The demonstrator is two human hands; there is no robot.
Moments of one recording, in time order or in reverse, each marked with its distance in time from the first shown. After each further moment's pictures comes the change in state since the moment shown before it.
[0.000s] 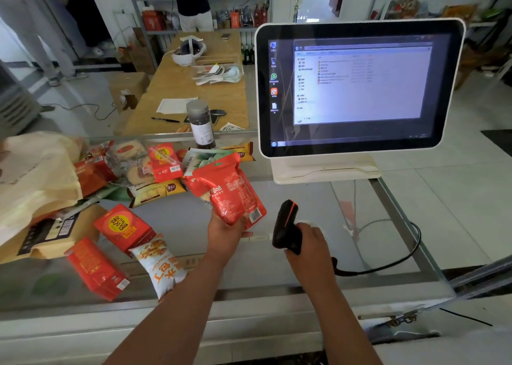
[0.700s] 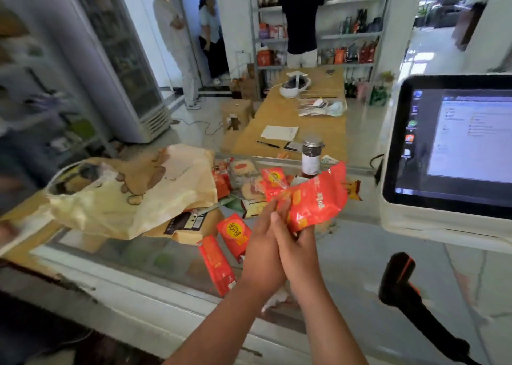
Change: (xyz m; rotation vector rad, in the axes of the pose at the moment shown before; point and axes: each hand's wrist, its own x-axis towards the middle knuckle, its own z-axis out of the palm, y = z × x) left_hand -0.051 0.103 -0.115 0.828 0.140 0.600; right_hand -0.024 -0.218 0.061 1.069 -0.293 -0.092
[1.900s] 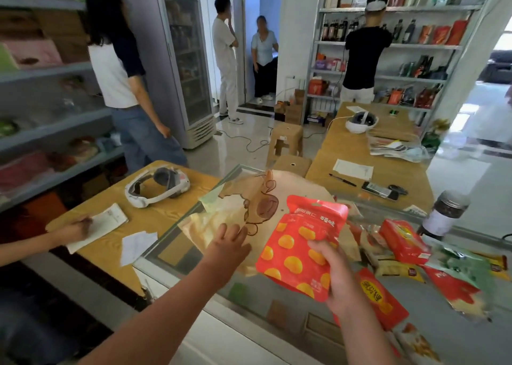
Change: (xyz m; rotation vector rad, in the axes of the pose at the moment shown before) left_hand 0.001 -0.277 -0.271 1.190 -0.649 -0.029; right_hand 0.023 0.026 0.248 0.183 -0.232 0.421
